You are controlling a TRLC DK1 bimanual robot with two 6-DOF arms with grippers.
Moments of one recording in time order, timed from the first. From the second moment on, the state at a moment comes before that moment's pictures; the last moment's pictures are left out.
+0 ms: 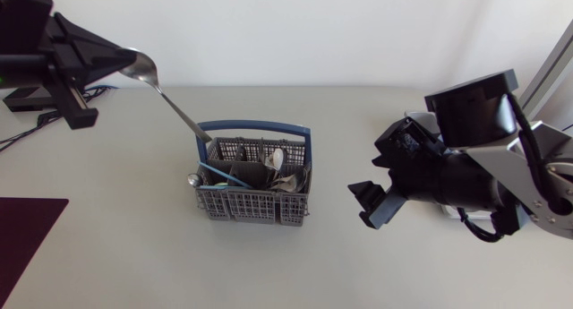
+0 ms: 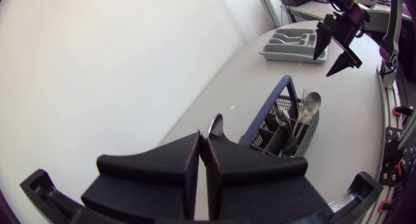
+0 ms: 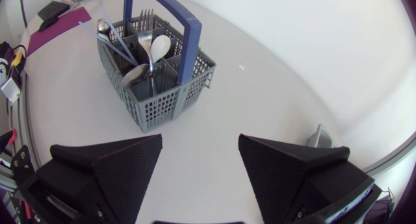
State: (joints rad) left arm -0.10 1.05 1.16 -0.54 0.38 0.80; right arm 0.54 1.12 0.73 -0.35 0.04 -0.31
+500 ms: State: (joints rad) left arm -0.24 1.11 1.21 -0.59 0.30 0.30; right arm 0.76 1.08 0.80 -0.28 0.16 -0.26
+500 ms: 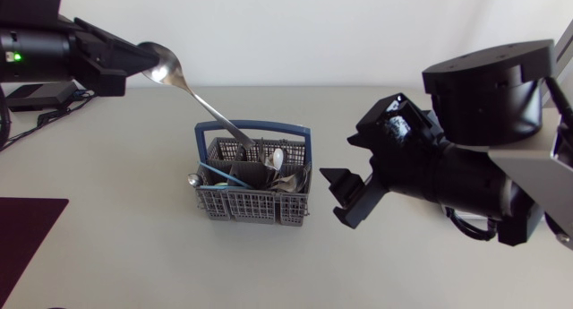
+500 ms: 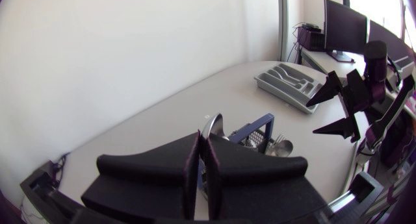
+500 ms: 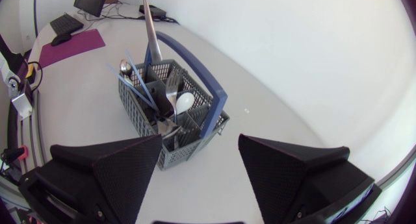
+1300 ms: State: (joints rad) left arm -0.41 1.30 1.22 -0.57 0.28 -0.12; right arm 0.95 1.32 0.89 -0.02 0.30 -0.36
